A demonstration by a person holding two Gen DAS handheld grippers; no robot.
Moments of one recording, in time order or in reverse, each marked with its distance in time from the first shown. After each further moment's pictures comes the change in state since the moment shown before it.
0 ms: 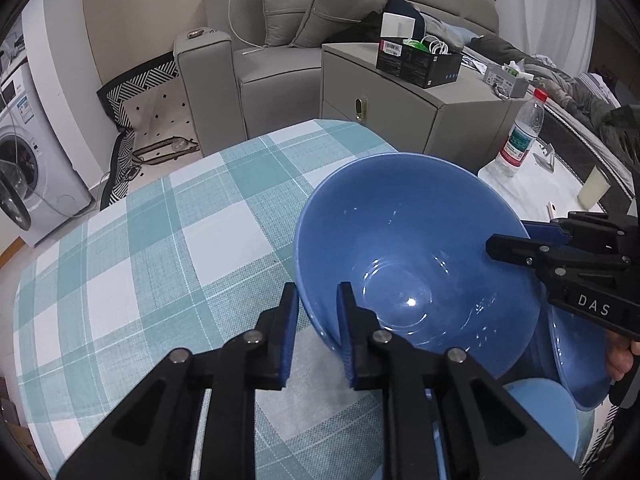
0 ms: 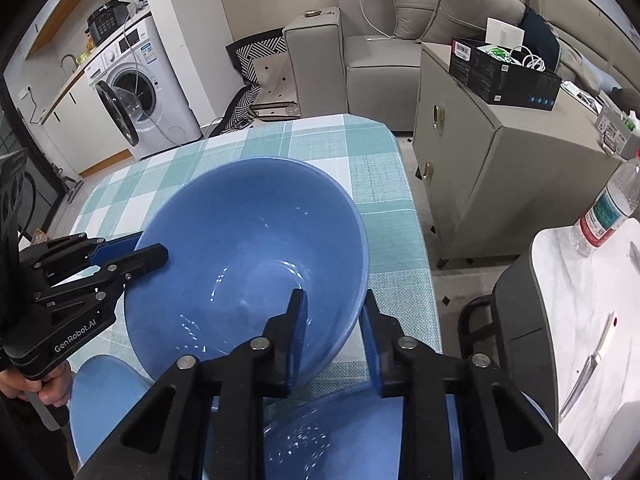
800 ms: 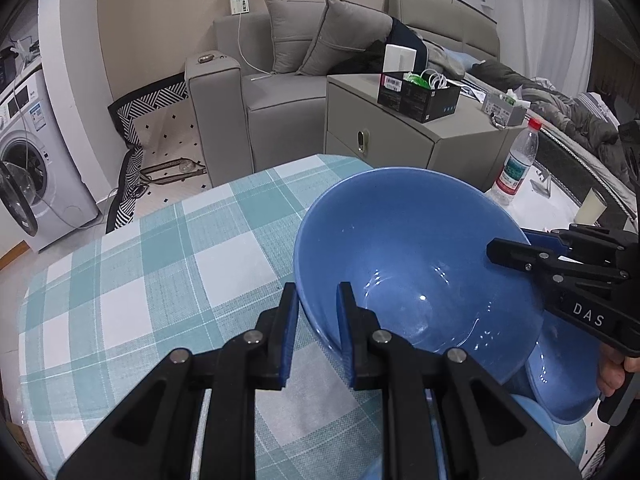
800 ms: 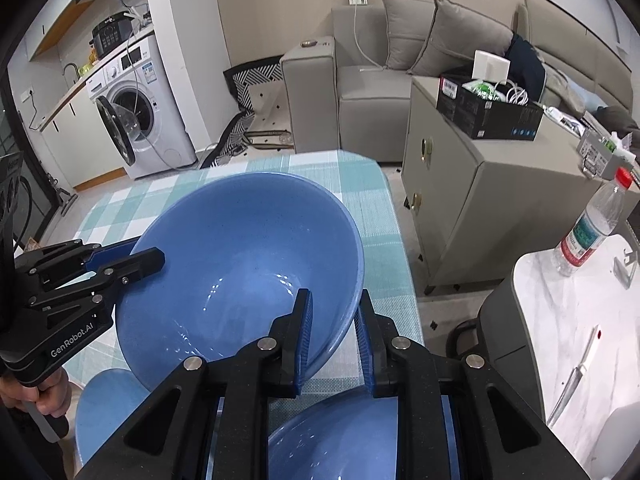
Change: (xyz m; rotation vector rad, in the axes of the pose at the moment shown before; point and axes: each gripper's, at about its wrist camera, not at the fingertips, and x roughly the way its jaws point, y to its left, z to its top) left arm -0.028 -0.002 0.006 -0.028 -0.104 0.007; right arm -0.036 0.009 -0.001 -0.005 -0.125 -0.039
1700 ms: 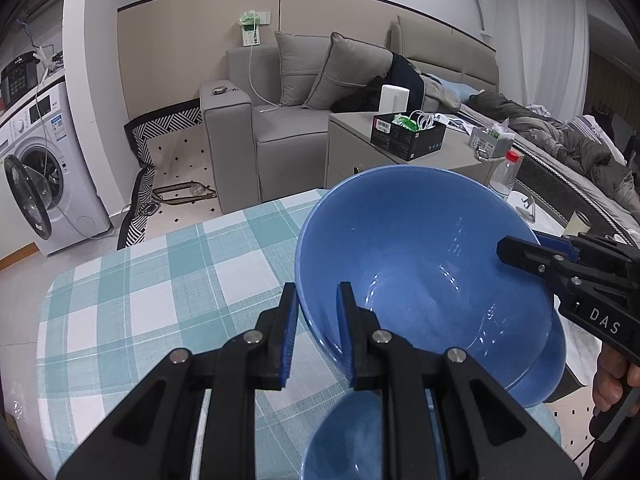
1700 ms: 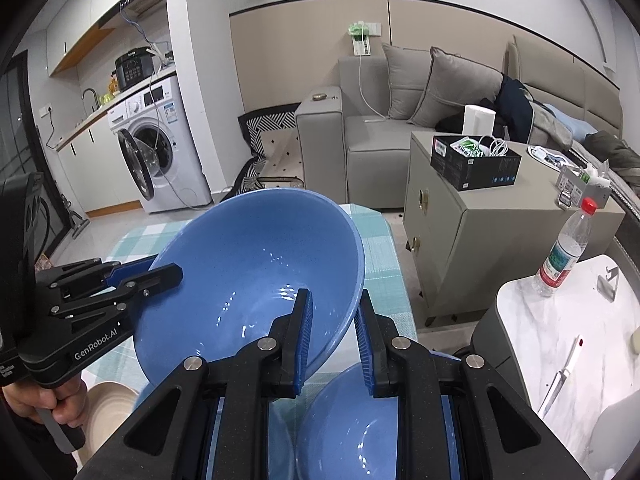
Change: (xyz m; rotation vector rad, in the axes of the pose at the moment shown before) left arm -0.078 -0.012 -0.011 -0.025 -0.112 0.013; right arm -0.104 0.027 -0.017 0.002 -0.174 0.021
